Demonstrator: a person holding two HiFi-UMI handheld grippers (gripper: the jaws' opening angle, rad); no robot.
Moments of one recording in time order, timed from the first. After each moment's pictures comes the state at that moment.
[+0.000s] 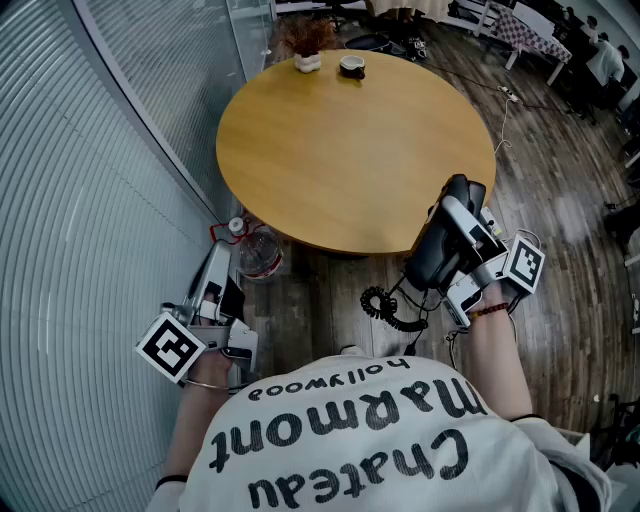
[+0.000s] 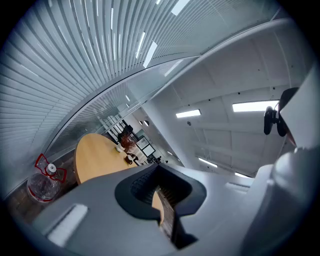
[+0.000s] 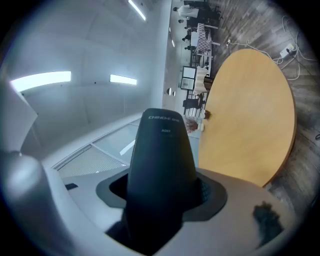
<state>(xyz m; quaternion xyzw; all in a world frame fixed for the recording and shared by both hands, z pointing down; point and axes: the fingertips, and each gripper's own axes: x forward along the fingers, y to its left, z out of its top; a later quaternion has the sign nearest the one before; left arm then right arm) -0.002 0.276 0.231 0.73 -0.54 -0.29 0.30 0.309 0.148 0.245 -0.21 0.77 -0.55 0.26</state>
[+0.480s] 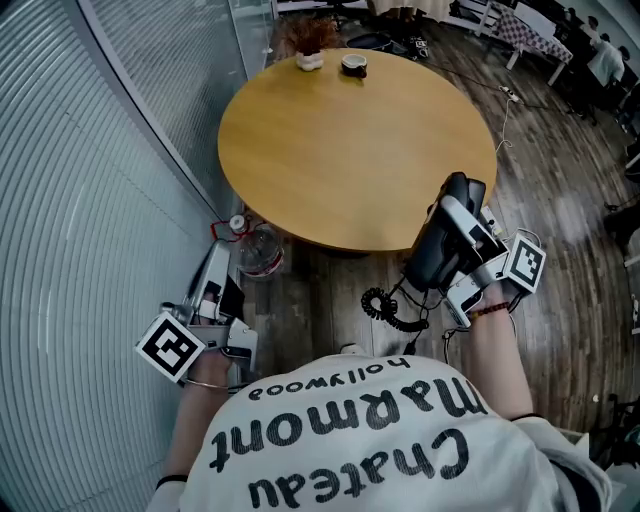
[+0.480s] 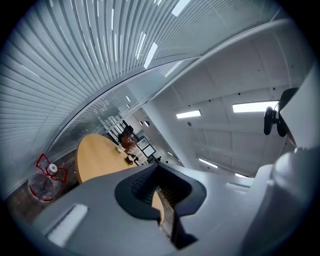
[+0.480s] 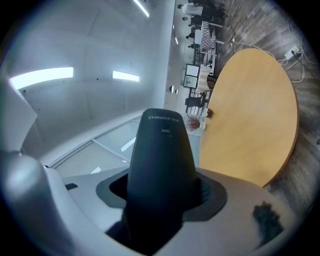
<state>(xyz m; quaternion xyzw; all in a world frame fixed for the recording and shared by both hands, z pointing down) -0.005 0.279 0.231 0.73 -0.54 -0.30 0.30 0.302 0.152 0.237 -0.20 0.78 -0.54 0.24</state>
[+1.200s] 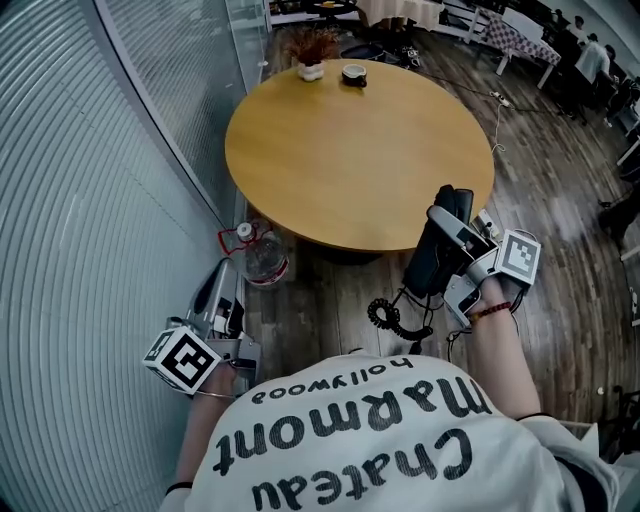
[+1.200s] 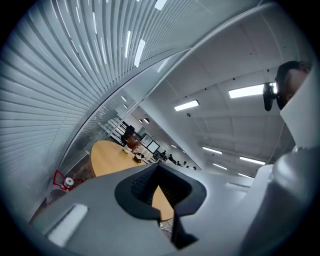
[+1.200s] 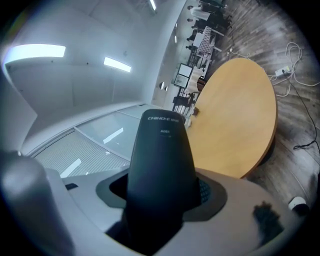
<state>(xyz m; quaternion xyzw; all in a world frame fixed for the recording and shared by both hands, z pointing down) -0.073 0.317 0.272 0.74 -0.58 -0.21 0.27 0.246 0.184 0.277 -0.28 0.77 -0.55 0.15</state>
